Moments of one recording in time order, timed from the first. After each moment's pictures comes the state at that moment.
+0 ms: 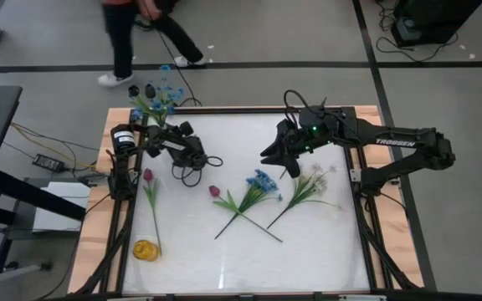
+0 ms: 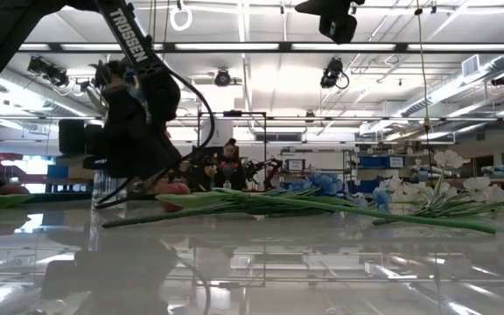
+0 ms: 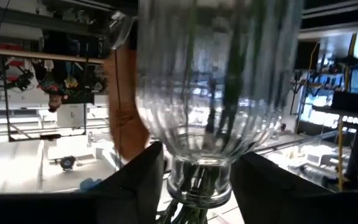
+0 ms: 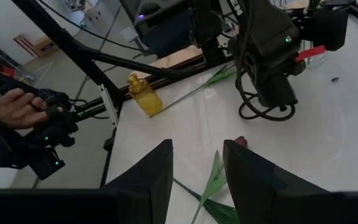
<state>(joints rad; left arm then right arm) 0.35 1.96 0.97 -1.47 -1.30 0.51 -0.18 1.27 1.19 -0.37 -0.37 0.35</state>
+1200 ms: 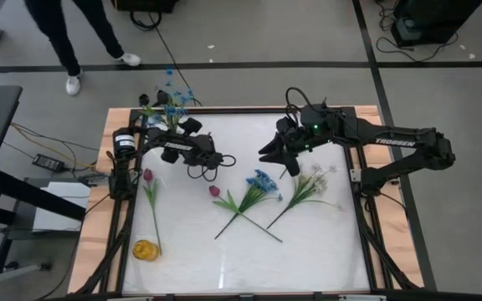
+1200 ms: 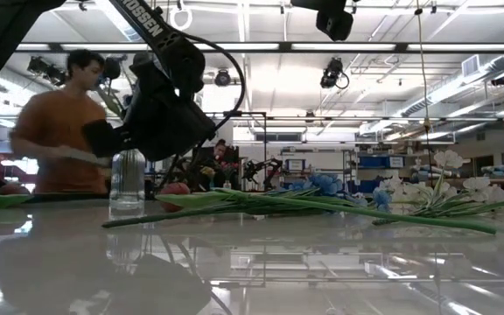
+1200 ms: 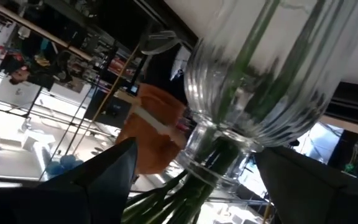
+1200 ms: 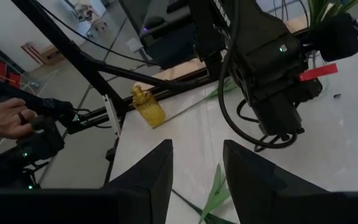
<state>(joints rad) 0.26 1.96 1.20 -1.55 -1.10 0.20 -0.19 1.27 1.19 -0.31 -0.37 0.34</state>
